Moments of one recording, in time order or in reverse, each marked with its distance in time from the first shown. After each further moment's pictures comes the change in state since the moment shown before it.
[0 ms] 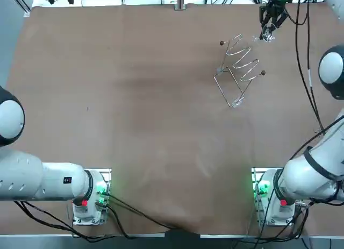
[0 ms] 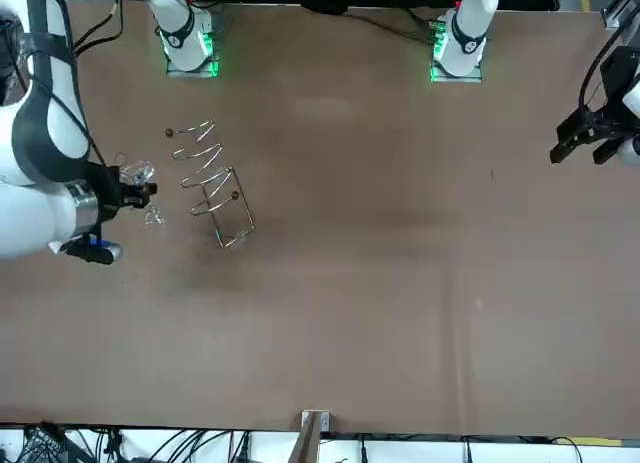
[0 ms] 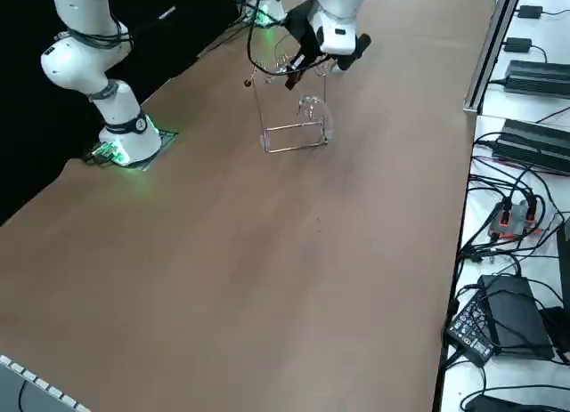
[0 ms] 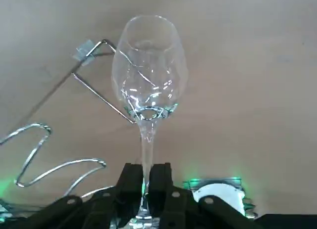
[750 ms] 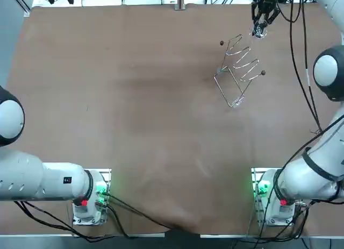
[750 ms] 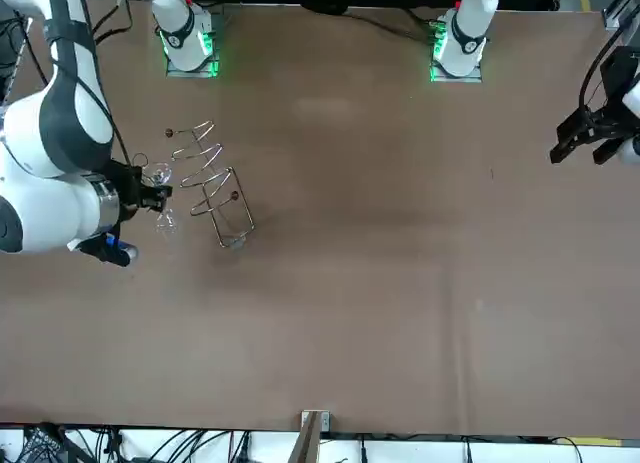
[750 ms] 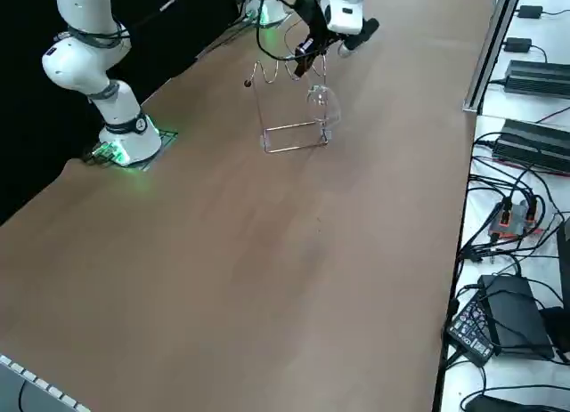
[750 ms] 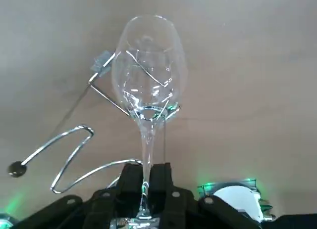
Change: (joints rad) arm 0.057 0.006 0.000 0.043 0.000 0.031 0.106
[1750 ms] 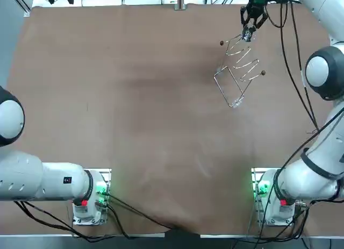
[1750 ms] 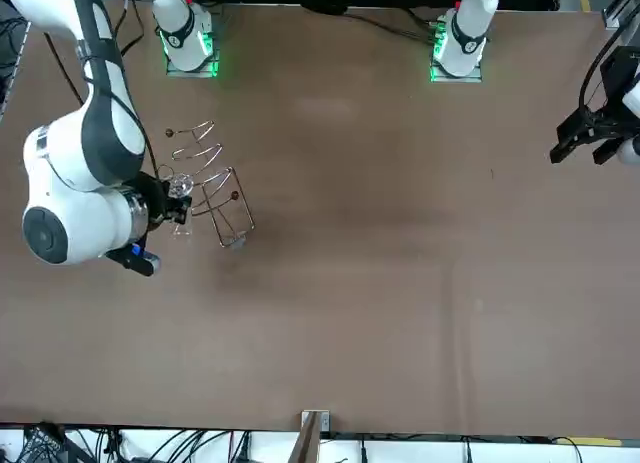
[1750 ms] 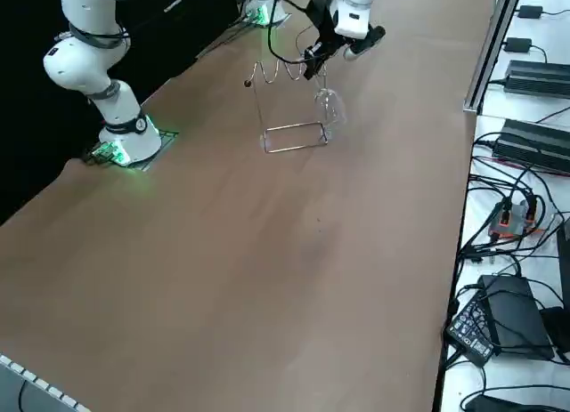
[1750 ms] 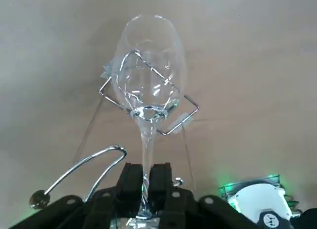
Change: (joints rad) arm 0.064 0.051 0.000 0.003 0.016 0.048 0.149
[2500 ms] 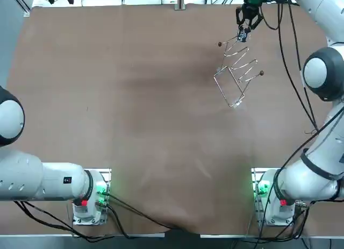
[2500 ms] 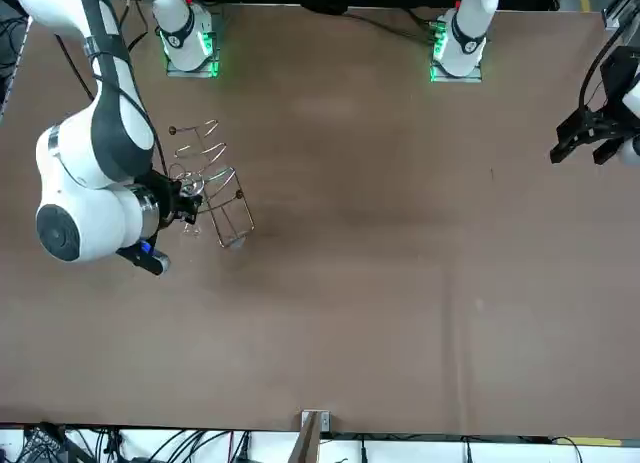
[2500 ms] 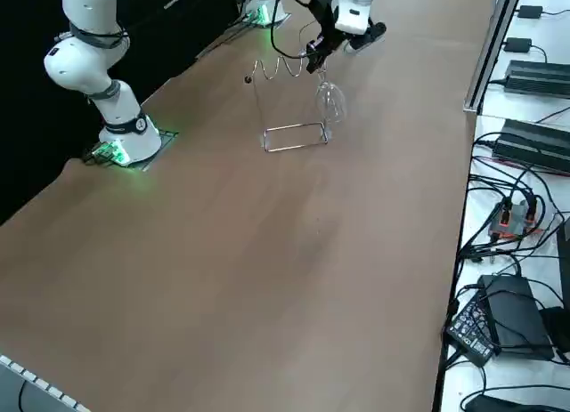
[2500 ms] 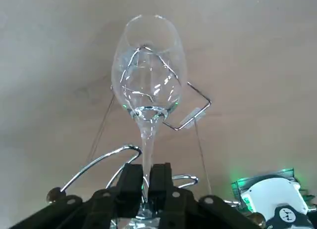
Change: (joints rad) arm 0.023 0.003 -0.003 0.000 0.027 0.011 0.052
